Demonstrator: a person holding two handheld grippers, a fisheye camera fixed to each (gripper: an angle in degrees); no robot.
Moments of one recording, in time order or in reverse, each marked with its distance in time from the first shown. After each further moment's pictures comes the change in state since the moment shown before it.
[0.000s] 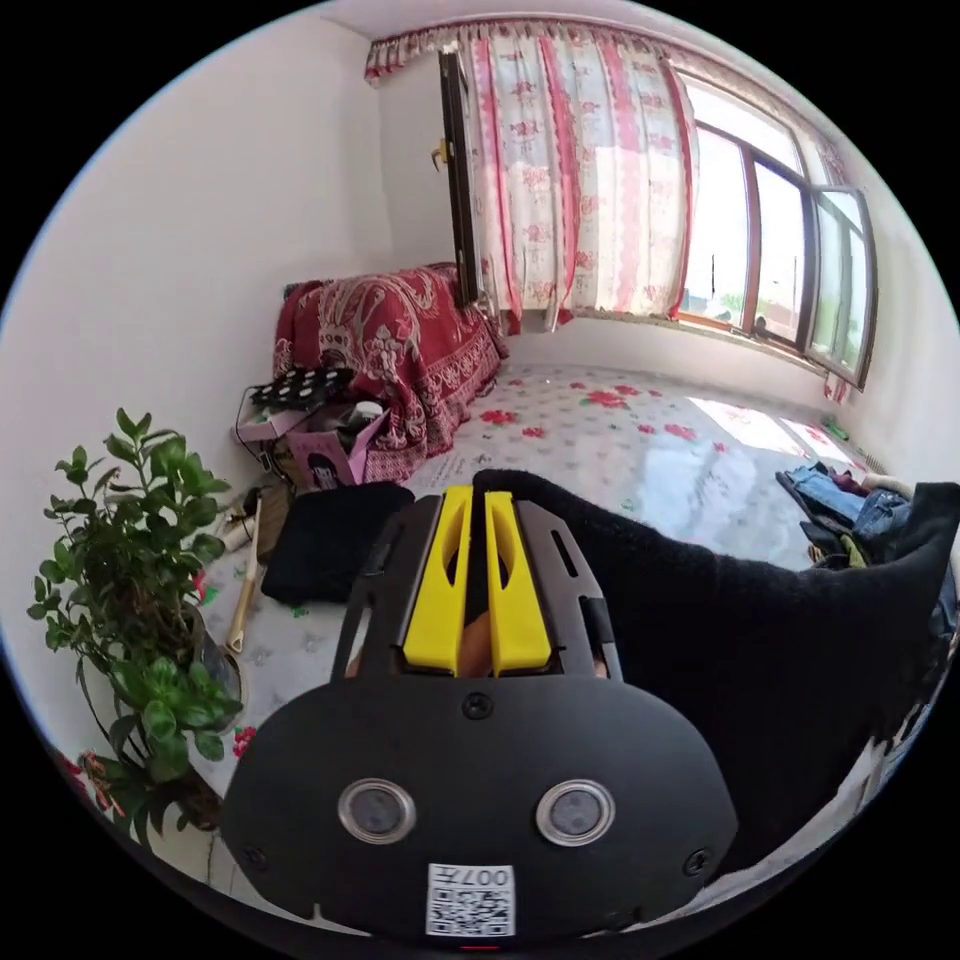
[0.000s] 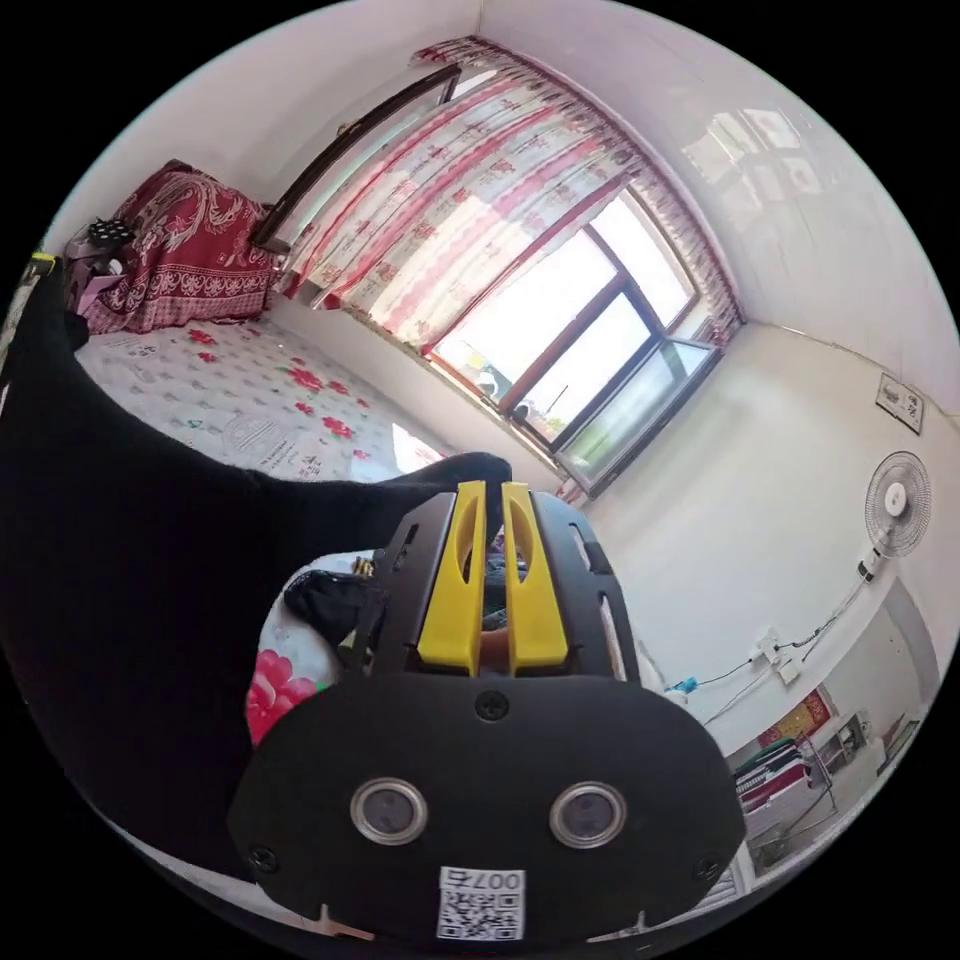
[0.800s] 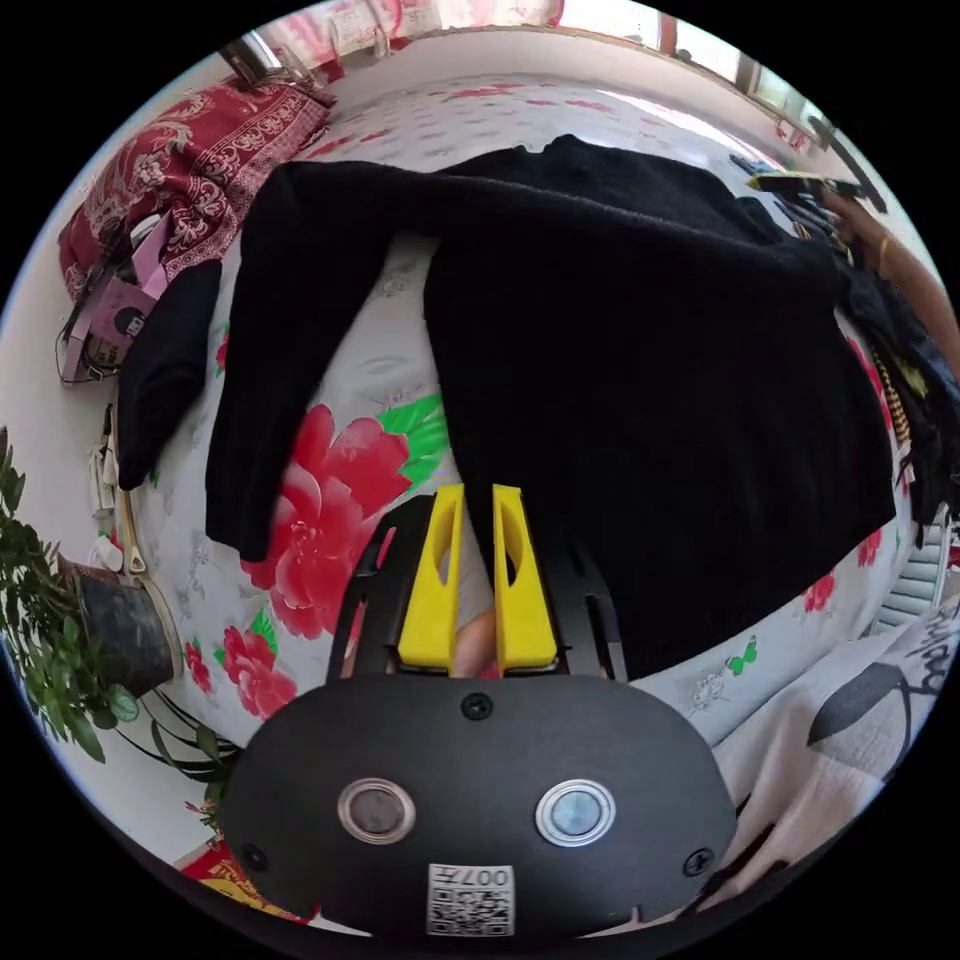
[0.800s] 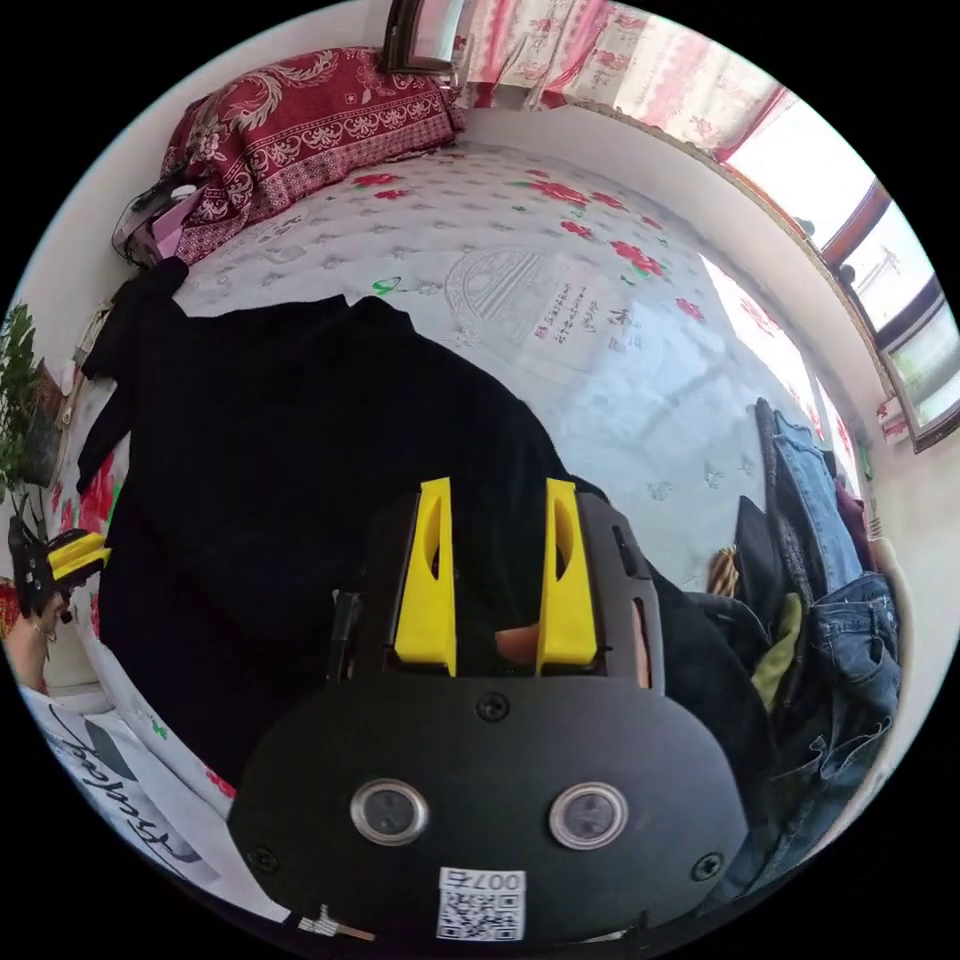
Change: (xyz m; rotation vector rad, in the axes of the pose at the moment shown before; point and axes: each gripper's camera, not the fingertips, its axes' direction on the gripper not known) left arm 0.125 0.189 0.148 -0.826 0.207 0.419; right arm -0.319 -0.076 0.290 -0.617 -0.904 -0.164
